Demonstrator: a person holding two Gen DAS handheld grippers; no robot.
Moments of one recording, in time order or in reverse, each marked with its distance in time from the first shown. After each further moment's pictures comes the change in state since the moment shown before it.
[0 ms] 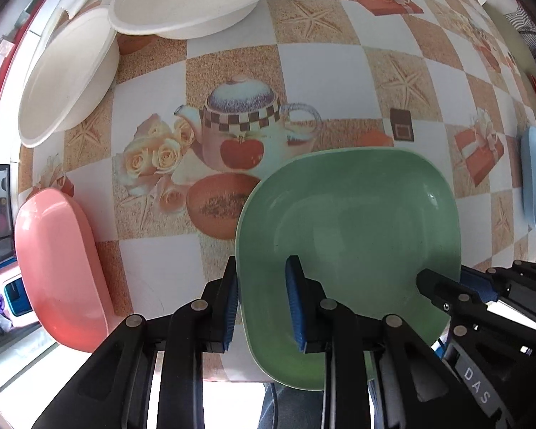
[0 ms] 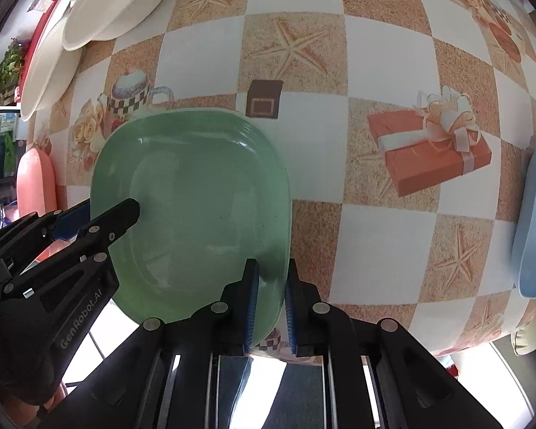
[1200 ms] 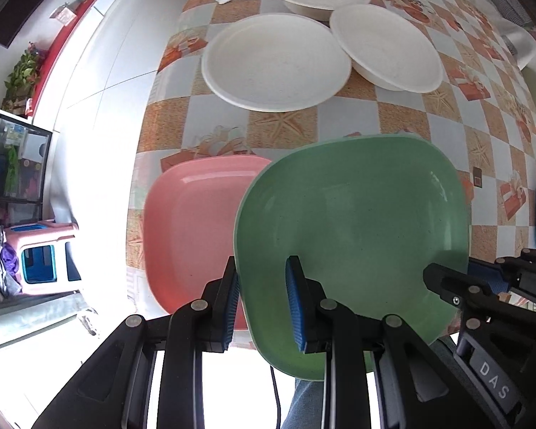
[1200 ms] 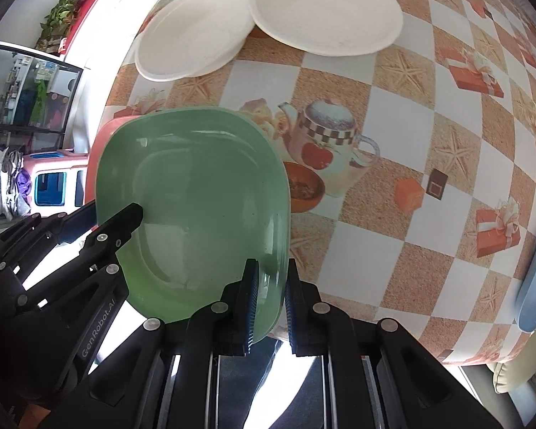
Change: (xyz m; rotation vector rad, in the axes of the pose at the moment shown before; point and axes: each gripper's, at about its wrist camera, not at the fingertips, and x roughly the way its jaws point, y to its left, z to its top) left arm -0.077 0.147 -0.057 -0.183 -0.110 0.070; right arm -0.019 0.158 0.021 -0.222 -0.061 0.014
